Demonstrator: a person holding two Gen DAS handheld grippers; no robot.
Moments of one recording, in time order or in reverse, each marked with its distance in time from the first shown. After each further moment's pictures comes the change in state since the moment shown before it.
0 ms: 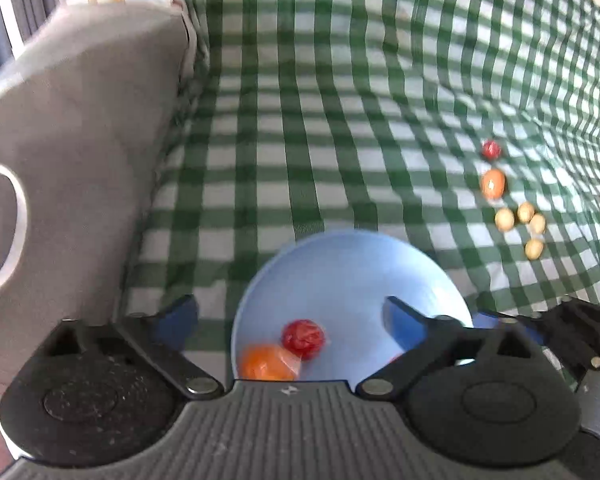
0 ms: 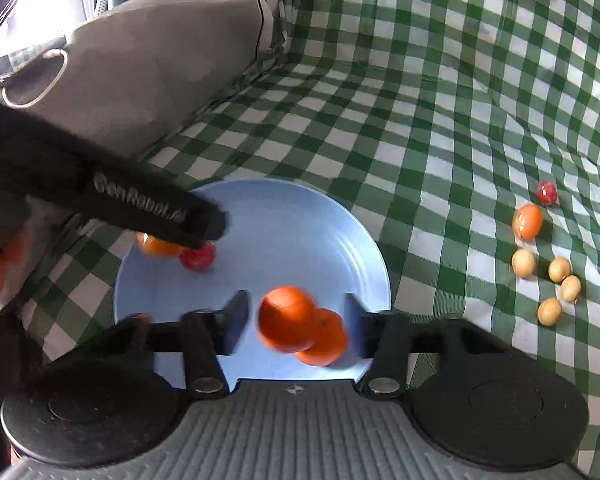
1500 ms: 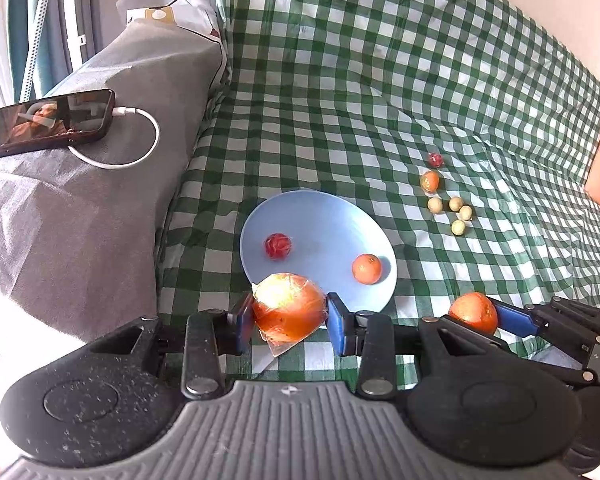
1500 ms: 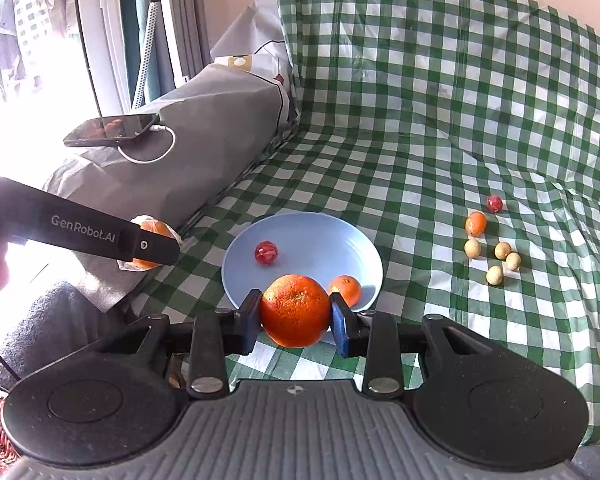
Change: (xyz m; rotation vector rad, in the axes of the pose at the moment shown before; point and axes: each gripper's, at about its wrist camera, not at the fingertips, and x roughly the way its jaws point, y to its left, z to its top) left arm -0.149 0.002 -0.077 -0.096 -0.044 -0.057; right arm -0.156 0.027 -0.054 0.081 -0.161 0.022
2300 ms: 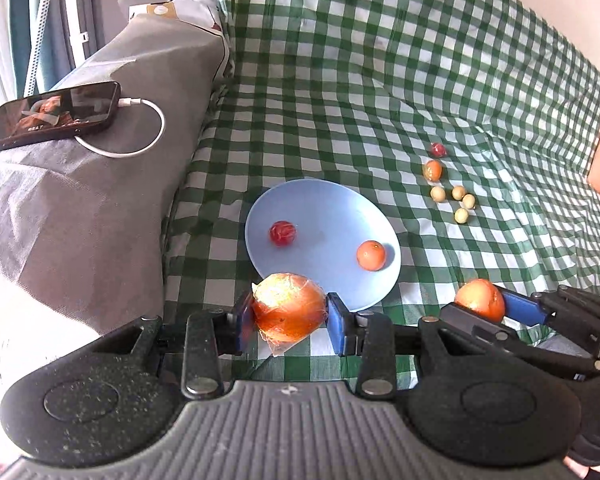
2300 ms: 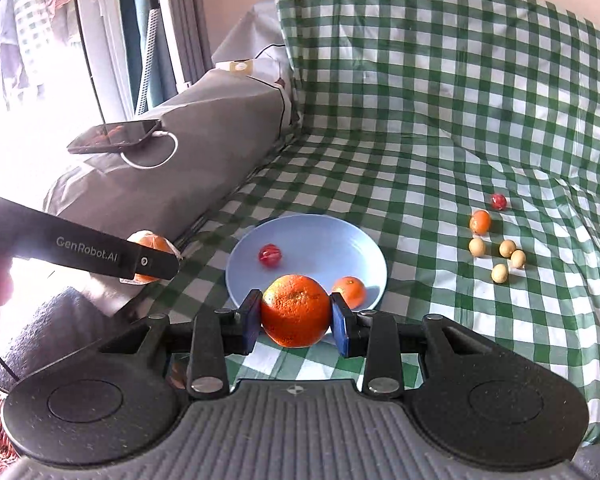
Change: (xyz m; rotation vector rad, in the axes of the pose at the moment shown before) left arm -0.008 0.000 -0.012 0.009 0.015 0.010; right arm -0.007 0.005 -0.001 0.016 -0.012 0.018
